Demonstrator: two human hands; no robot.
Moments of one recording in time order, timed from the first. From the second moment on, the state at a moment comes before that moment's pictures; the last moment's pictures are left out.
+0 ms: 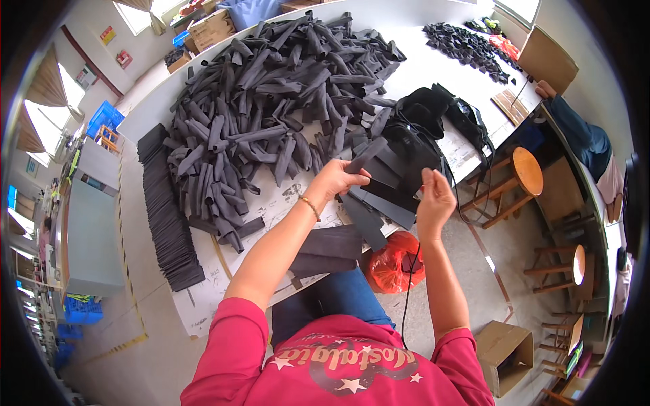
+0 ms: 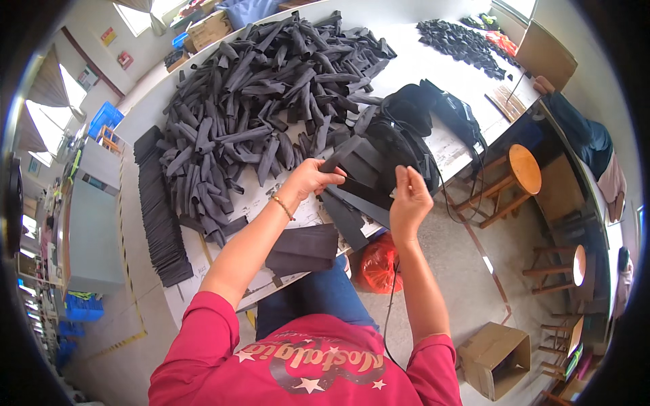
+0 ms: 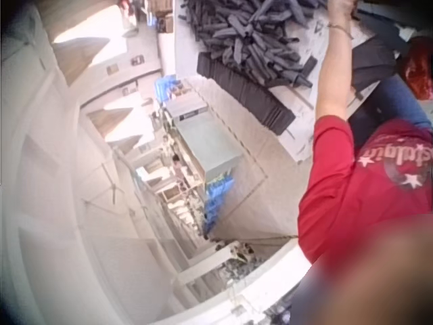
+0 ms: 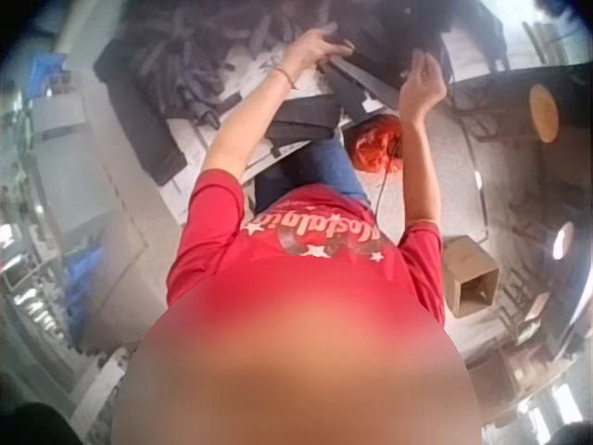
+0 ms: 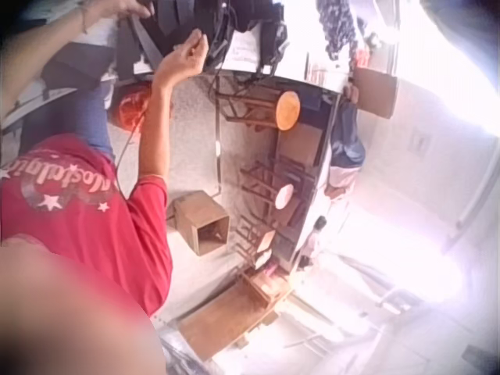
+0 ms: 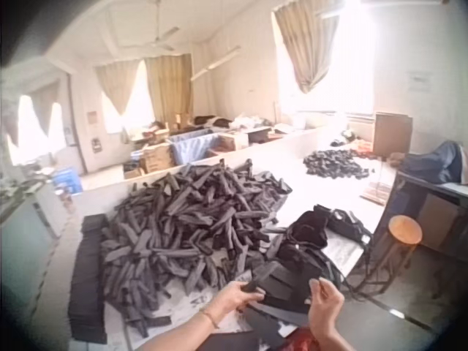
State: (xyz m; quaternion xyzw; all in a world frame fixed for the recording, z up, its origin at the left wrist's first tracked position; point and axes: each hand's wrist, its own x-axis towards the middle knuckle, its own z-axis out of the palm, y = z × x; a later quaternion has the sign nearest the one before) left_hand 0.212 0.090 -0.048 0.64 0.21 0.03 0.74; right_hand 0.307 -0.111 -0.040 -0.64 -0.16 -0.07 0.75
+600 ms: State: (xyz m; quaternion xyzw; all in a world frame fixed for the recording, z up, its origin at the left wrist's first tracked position) left_hand 0.034 0.115 -0.008 0.49 0.31 0.26 0.78; right_hand 0.277 -0.093 -0.064 -0.77 -0.54 -0.29 0.19
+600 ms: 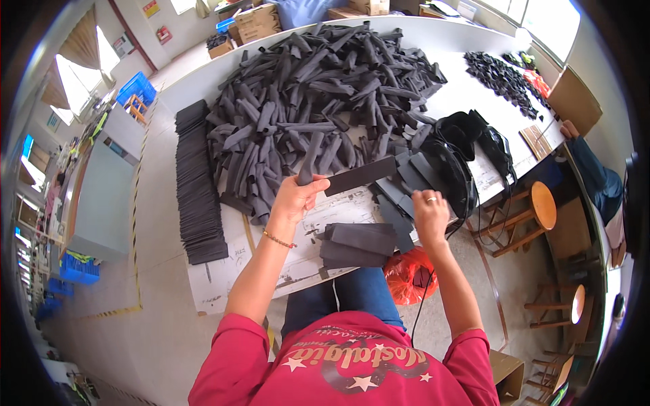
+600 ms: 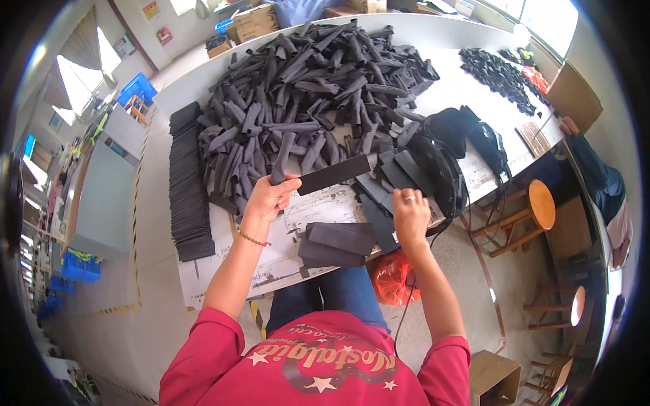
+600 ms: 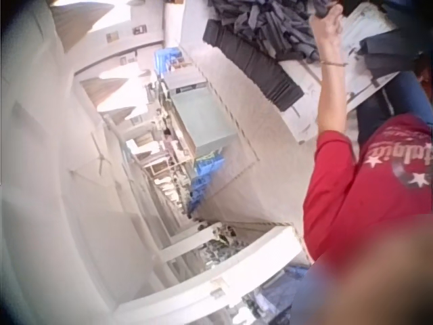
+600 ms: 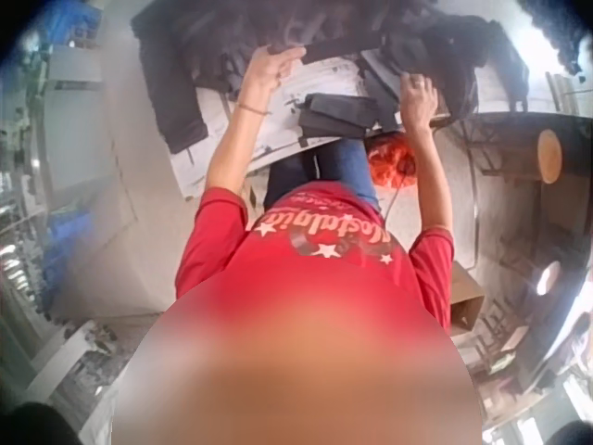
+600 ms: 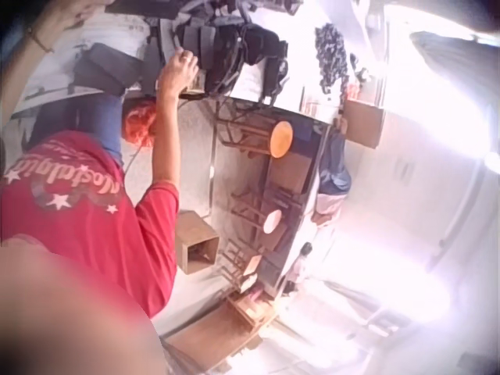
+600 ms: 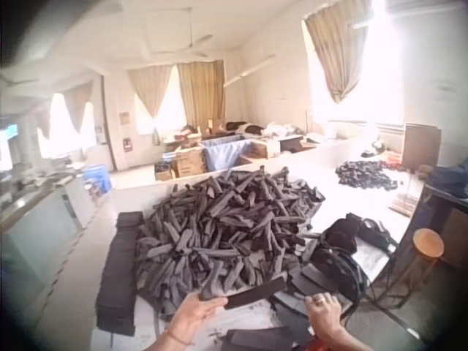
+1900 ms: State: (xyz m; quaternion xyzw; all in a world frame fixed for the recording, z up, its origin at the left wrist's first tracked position) left_hand -0.012 0.071 -0.040 0.22 0.28 0.39 0.85; right_hand 0.142 -0.090 0.023 -0.63 -0.60 0.07 0.49
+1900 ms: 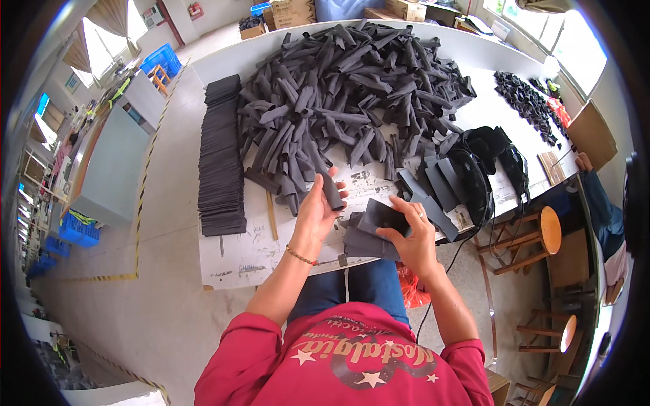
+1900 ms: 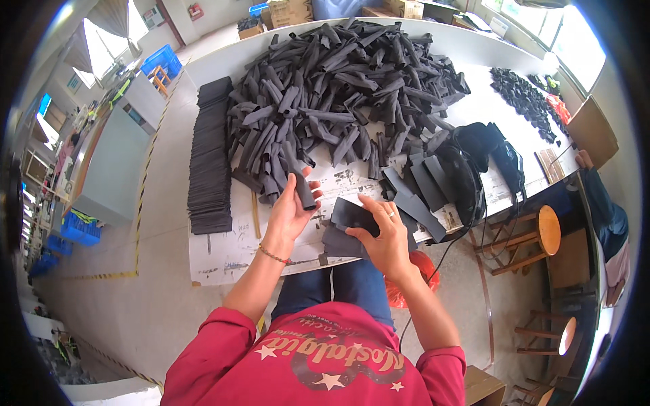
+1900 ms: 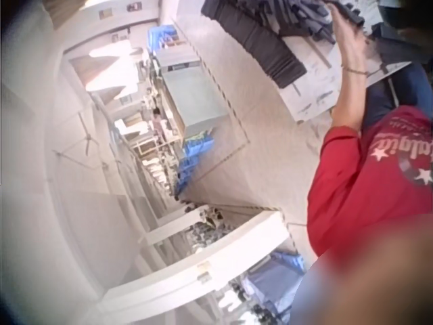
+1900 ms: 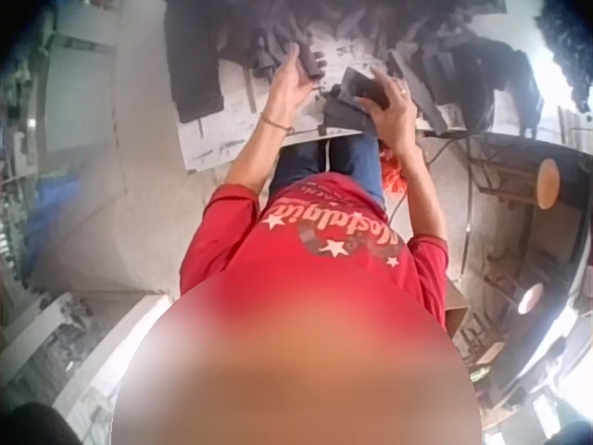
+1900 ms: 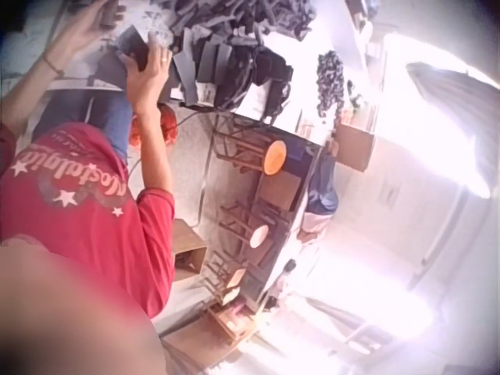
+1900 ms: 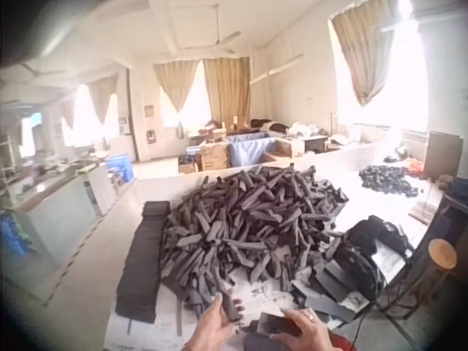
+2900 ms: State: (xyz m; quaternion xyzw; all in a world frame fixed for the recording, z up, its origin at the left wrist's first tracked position) left_hand -0.027 0.058 -0.040 0.29 0.29 0.35 0.84; right_hand 0.123 -0.085 0.011 -0.60 -0.71 0.03 0.36
